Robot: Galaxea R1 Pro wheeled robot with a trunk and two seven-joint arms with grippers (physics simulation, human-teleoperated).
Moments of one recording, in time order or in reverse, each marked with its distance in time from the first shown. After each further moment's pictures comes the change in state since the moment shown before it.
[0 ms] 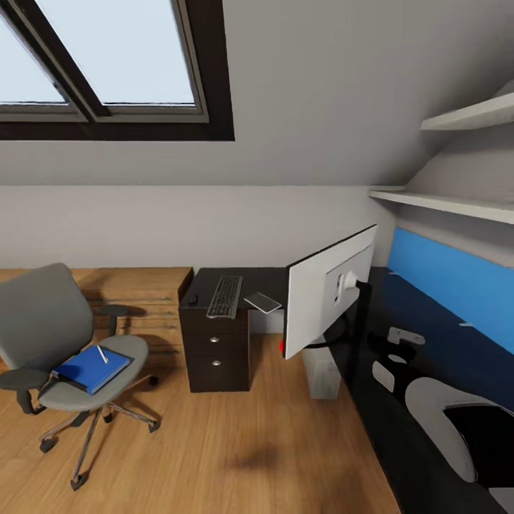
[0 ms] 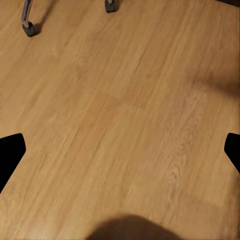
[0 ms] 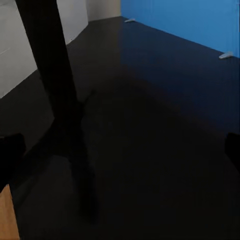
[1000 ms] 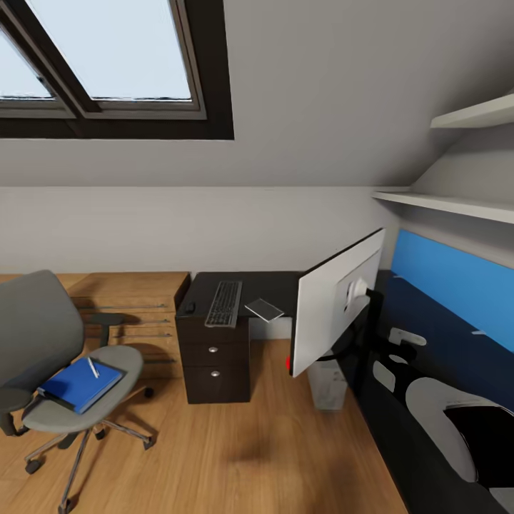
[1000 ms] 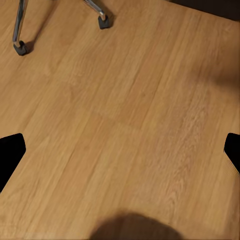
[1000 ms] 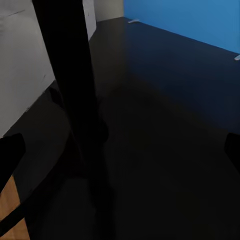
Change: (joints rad) left arm 0.000 0.000 -0.001 0.000 -0.006 -0.001 0.000; right arm 0.000 -0.002 0.001 0.001 -0.024 -0.001 0.001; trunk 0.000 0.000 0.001
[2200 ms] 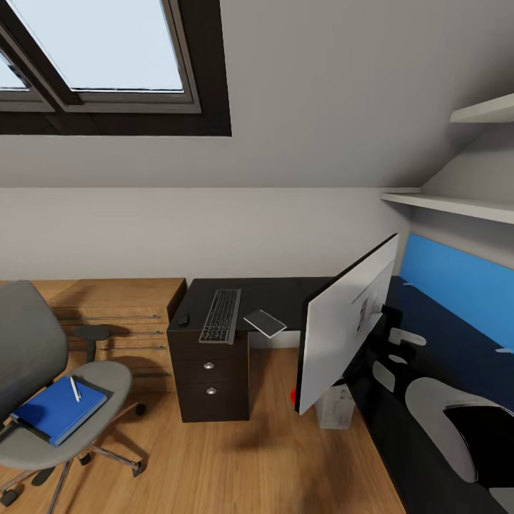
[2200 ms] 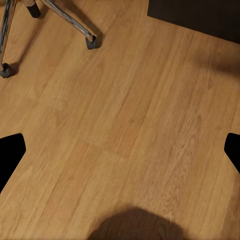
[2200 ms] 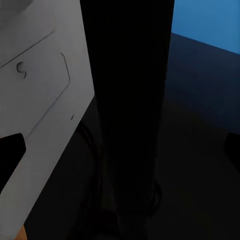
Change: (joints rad) left arm 0.000 0.000 0.000 0.001 -0.001 0.001 0.000; right arm 0.000 0.002 0.000 0.000 0.000 -0.001 0.000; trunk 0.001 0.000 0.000
